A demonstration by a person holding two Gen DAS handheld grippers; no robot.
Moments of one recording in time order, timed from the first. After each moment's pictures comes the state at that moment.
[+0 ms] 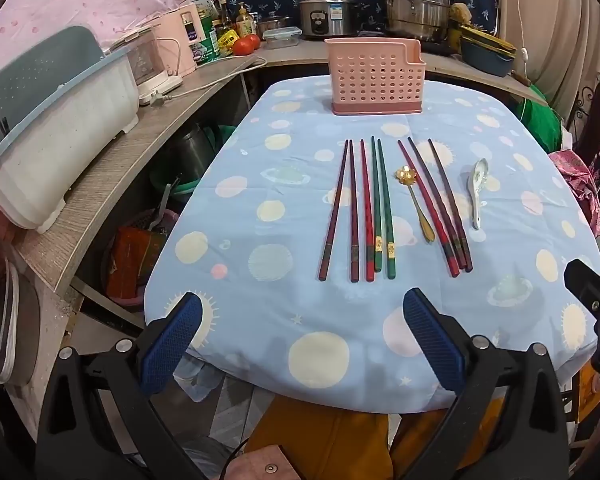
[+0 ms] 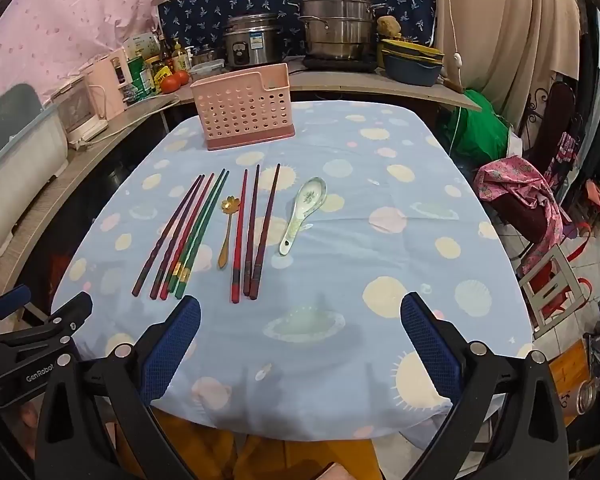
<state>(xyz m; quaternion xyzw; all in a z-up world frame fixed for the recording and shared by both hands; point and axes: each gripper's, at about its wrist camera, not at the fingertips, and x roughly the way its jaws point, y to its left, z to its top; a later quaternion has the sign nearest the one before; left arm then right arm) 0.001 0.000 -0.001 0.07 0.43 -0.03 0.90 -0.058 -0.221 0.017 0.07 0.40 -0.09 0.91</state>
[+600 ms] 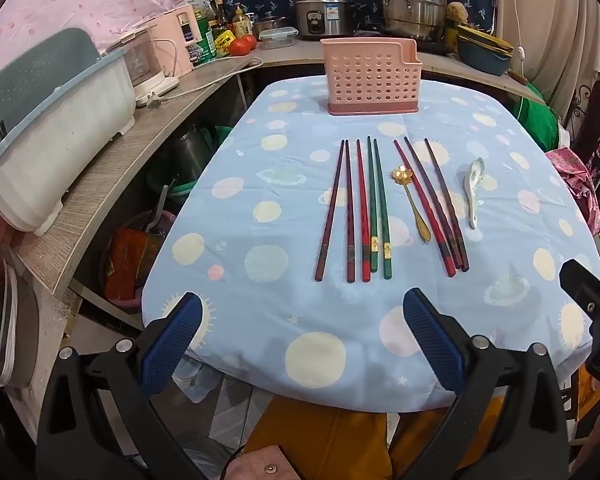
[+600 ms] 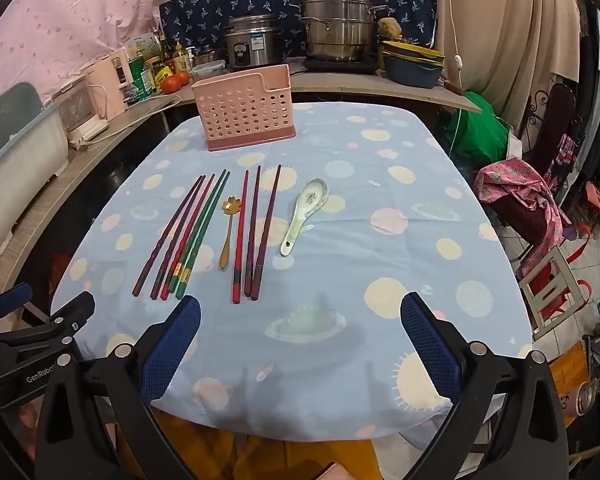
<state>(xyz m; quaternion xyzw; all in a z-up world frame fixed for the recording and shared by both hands) 0.001 -0.005 -0.001 0.07 0.43 -0.04 0.90 -0.058 -0.218 0.017 0.06 0.40 -0.09 0.91</state>
